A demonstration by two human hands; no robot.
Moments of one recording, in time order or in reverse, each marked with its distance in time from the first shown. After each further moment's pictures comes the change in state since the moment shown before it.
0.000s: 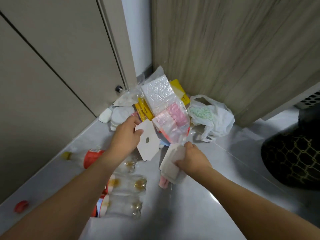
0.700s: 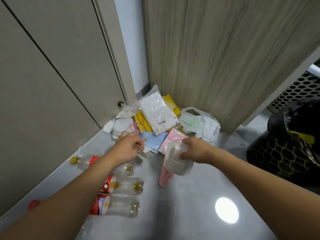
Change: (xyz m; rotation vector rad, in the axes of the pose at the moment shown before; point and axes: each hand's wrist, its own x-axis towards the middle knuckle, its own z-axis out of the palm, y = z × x) left_hand -0.039 0.012 -0.024 0.187 -0.255 0.225; right_hand -0.048 -0.001 -0.091 -0.055 -0.103 -0.259
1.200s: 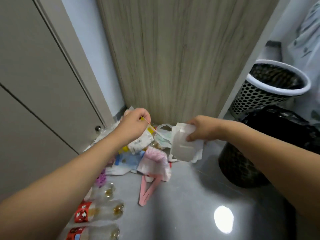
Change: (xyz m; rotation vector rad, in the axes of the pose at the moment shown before) left_hand 0.058 0.187 -0.060 -0.270 0.174 0.101; right_hand -0.076 0.031 -0.156 -0.045 0.126 0.013
